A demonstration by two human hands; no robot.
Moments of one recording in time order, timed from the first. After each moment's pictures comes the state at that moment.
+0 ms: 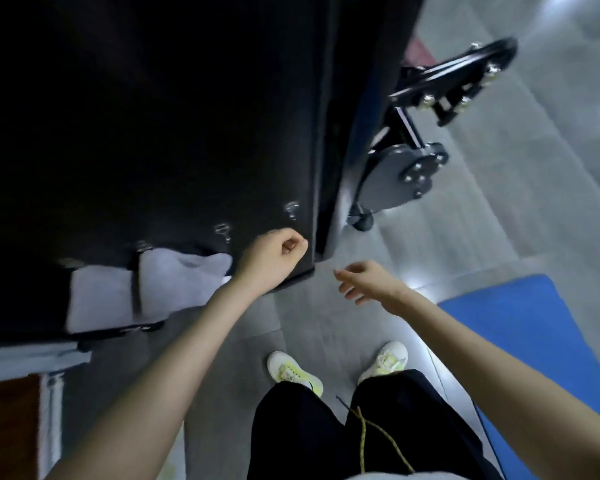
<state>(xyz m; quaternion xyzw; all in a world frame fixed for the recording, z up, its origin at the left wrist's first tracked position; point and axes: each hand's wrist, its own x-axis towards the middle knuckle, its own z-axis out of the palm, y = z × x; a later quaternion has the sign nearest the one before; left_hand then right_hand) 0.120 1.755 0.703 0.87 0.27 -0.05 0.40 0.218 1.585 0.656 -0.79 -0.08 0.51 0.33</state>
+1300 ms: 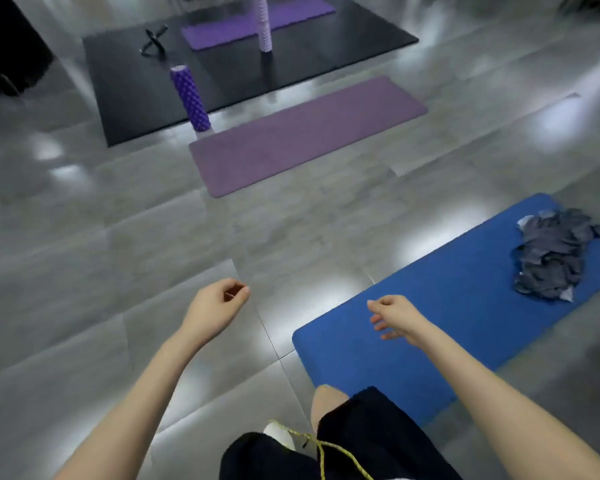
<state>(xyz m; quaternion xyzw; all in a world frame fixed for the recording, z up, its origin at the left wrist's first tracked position) 0.944 1.048 0.727 0.82 -0.45 -0.30 0.21 0.646 0.927 0.663 -0.50 0.64 -0.02 0.59</state>
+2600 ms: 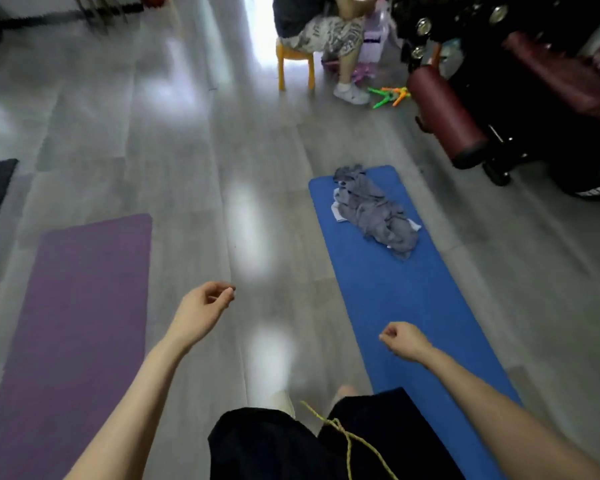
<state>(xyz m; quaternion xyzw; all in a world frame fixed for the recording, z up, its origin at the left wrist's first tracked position) 0.773 0.003 0.695 0.40 -0.79 -0.47 0.01 0.572 0.307 0.587 -0.14 0.88 -0.15 0.43</state>
